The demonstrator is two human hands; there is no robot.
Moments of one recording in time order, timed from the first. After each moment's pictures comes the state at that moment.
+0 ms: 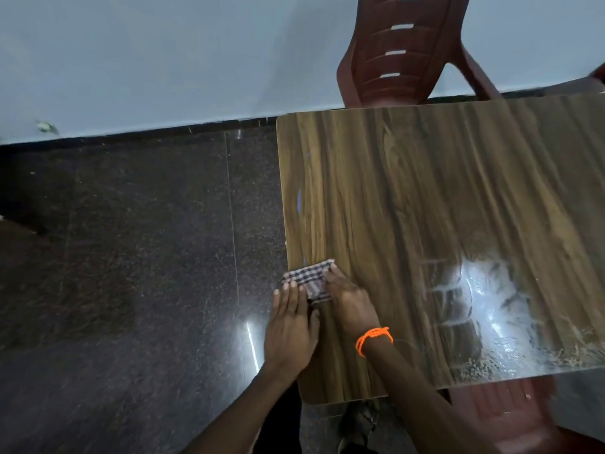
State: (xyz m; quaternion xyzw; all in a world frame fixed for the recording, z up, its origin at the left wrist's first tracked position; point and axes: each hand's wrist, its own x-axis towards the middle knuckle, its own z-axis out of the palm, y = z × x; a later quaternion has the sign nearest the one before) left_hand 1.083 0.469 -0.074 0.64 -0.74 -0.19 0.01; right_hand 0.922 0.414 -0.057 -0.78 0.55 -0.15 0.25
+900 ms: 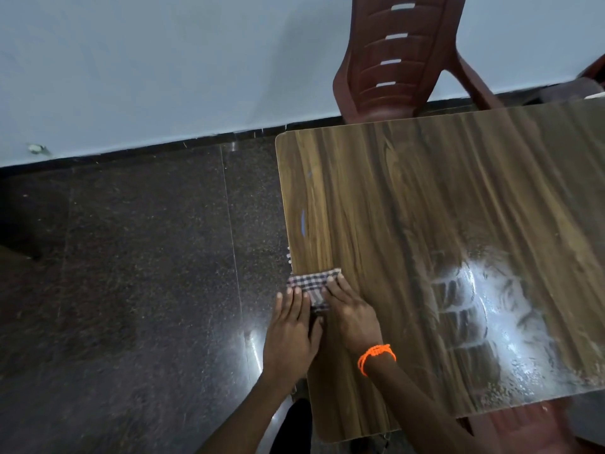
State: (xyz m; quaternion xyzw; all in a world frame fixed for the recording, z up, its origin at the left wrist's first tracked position) left_hand 1.109 0.420 -0.083 0.60 -0.78 -0.18 0.04; right_hand 0.943 0.389 -0.053 -0.78 0.59 -0.11 0.19
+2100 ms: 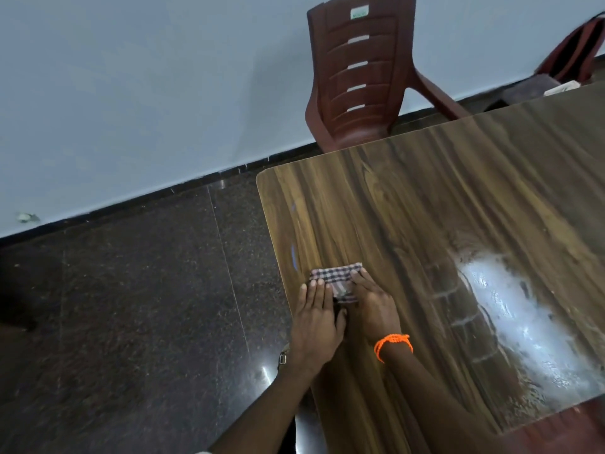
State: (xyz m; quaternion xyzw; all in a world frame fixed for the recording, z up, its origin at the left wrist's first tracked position) left_hand 1.059 0.325 -0.068 0.54 -0.83 -0.16 -0.01; right_hand 0.900 0.328 -0.063 -0.66 0.69 -0.19 0.21
